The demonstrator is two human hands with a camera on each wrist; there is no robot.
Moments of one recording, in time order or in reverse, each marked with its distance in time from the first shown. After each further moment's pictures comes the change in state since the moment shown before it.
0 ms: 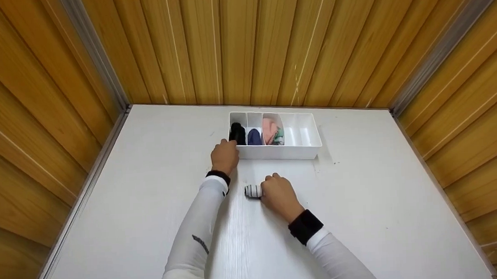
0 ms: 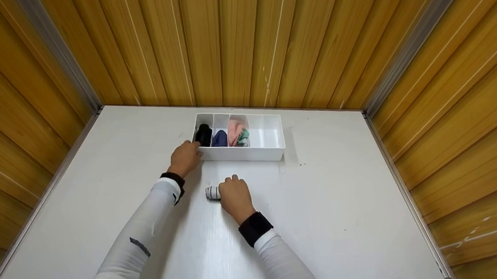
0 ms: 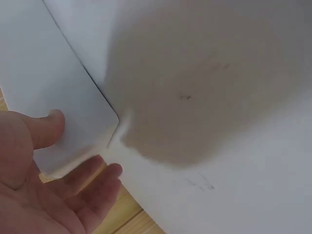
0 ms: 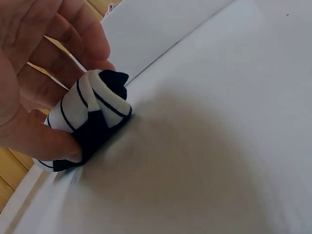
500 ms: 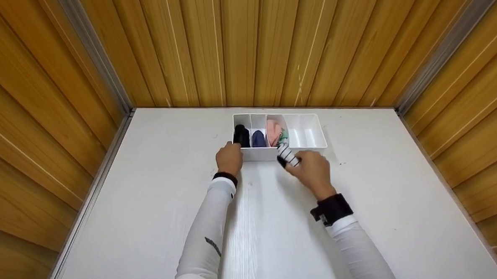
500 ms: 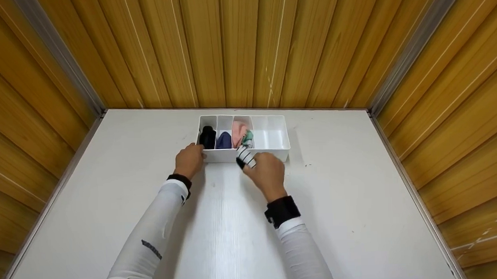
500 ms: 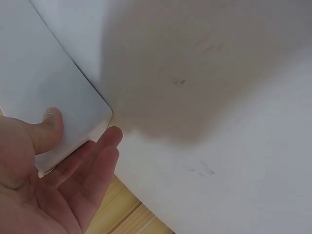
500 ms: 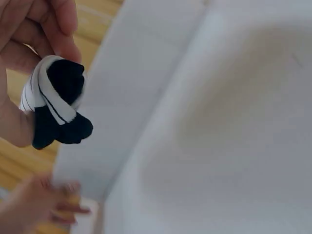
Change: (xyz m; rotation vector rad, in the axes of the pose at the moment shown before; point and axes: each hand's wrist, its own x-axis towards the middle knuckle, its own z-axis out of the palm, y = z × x) left_hand 0.001 0.002 -0.001 0.025 0.071 -0.004; right_hand 0.020 0.076 -0.043 0.354 0.218 0.390
